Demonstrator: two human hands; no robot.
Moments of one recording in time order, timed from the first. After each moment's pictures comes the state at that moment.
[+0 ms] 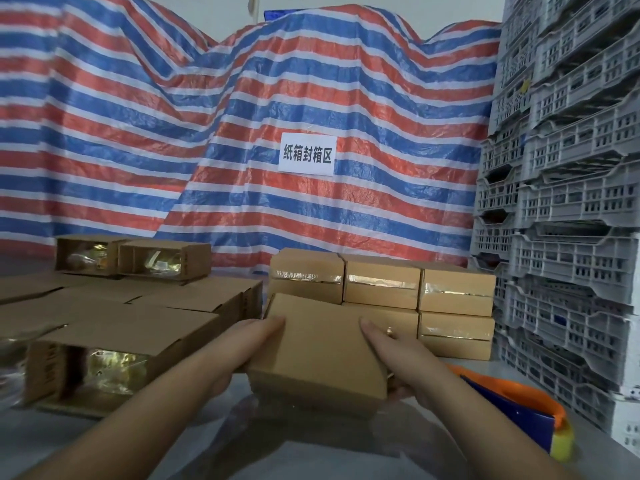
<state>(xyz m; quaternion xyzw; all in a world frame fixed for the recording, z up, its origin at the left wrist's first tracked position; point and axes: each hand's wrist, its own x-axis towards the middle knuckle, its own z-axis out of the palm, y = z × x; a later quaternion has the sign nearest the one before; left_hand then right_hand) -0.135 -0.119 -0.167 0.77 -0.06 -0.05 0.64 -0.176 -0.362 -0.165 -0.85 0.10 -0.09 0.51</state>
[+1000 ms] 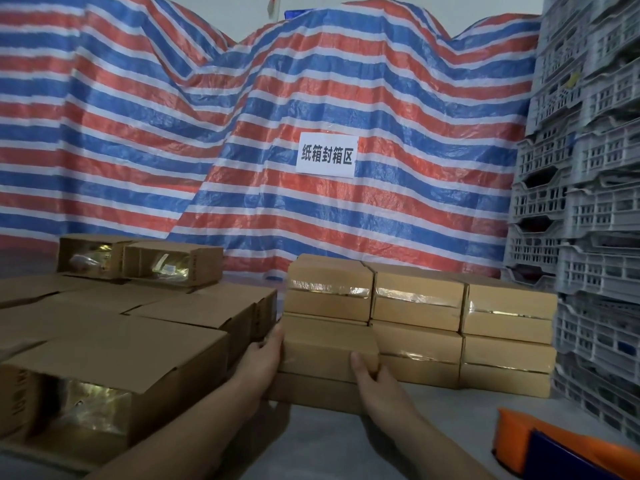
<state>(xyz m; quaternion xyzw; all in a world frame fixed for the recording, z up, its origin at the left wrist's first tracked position) -0.022 -0.133 -0.211 0.72 0.04 0.02 0.69 -0.048 -0.333 -0.234 -0.84 0.06 -0.15 0.51</state>
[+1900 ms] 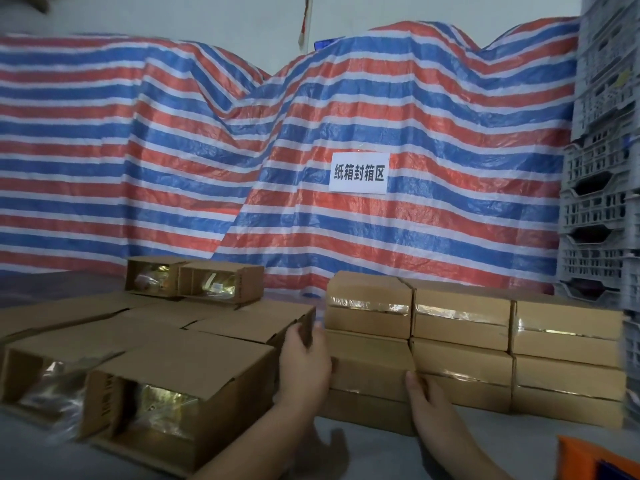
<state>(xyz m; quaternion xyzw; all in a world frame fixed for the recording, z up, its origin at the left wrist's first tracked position) -0.052 -0.141 -0.192 0.70 0.00 0.24 0.67 -0.048 -0.339 -0.242 -0.84 0.04 -0.20 0.51</state>
